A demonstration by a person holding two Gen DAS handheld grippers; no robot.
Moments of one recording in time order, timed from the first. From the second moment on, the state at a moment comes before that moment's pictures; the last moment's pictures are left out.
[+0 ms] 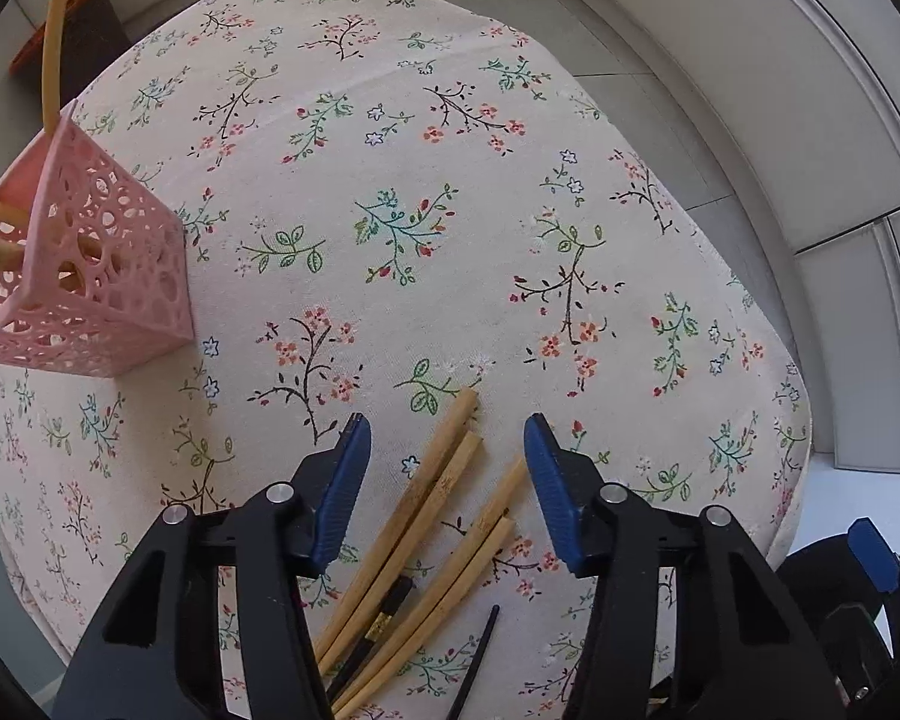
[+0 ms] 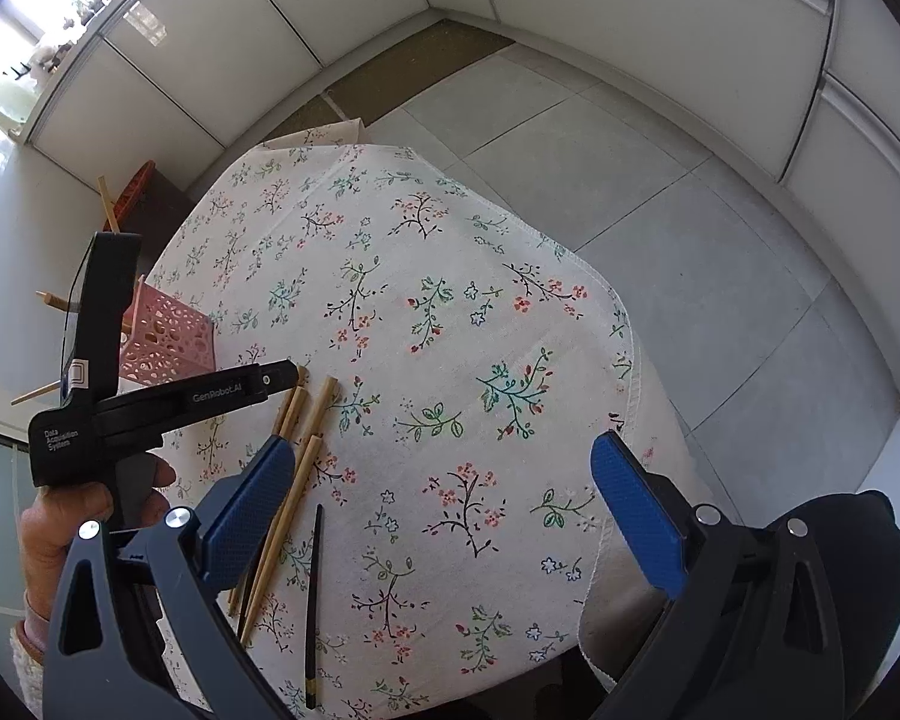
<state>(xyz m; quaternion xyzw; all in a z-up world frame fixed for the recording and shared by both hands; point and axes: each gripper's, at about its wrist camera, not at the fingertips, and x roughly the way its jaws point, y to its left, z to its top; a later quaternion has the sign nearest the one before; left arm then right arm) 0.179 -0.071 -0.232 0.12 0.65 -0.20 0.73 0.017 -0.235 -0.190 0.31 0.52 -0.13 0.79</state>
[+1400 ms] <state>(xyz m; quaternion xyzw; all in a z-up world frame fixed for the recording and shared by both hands) 0.117 0.055 -0.091 0.05 0.46 -0.20 0.87 0.152 -0.149 -0.279 0.35 0.62 -0.13 0.69</state>
